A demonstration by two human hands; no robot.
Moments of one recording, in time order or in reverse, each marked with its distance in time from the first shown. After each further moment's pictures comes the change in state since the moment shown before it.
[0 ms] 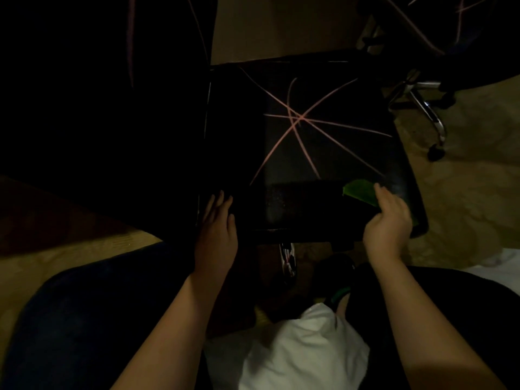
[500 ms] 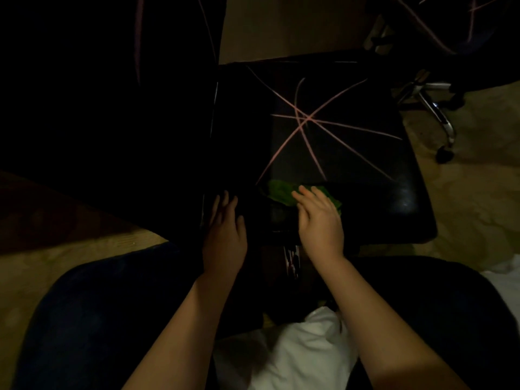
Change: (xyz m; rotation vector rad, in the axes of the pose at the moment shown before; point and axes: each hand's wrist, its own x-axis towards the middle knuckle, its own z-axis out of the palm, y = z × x) left_hand -0.001 0.003 0.005 0.054 -0.007 -0.041; right_hand -0.043 -0.076 0.056 0.154 -0.252 -0.351
